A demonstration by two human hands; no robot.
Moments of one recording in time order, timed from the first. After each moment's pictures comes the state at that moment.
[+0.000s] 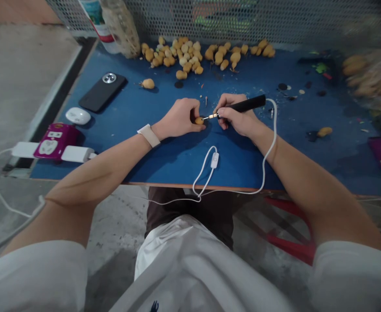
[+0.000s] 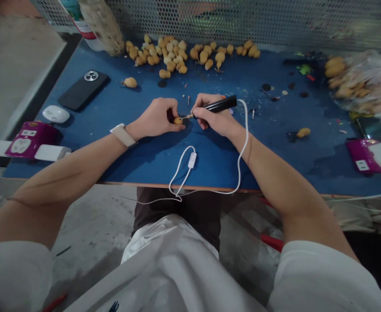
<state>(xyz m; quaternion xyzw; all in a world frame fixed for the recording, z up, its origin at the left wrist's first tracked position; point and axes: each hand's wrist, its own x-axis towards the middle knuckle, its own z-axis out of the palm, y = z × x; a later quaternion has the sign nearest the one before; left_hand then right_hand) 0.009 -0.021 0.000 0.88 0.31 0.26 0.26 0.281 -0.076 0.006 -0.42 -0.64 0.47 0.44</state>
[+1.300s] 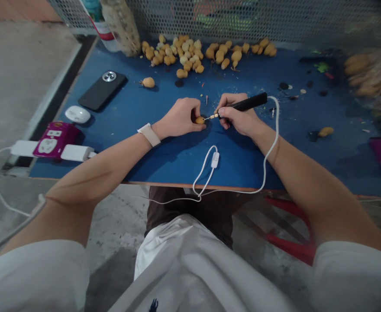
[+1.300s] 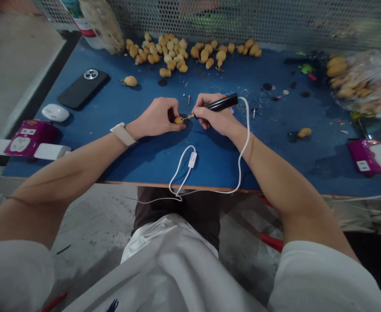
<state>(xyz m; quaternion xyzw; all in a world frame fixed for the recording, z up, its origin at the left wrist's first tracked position) 0.009 -0.023 0.004 0.88 0.31 0.25 0.26 0.279 -0.076 0.009 -0.43 -0.62 0.48 0.44</state>
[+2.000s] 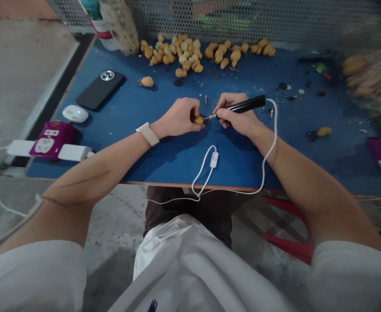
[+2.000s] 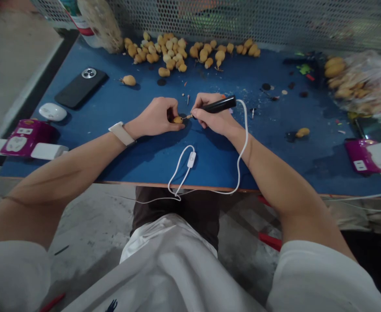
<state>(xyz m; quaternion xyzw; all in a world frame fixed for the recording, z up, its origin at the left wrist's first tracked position) 0.009 -0.021 0.002 0.88 0.31 0.25 0.26 0.281 -0.082 0.017 -0.44 -0.63 0.48 0.43</state>
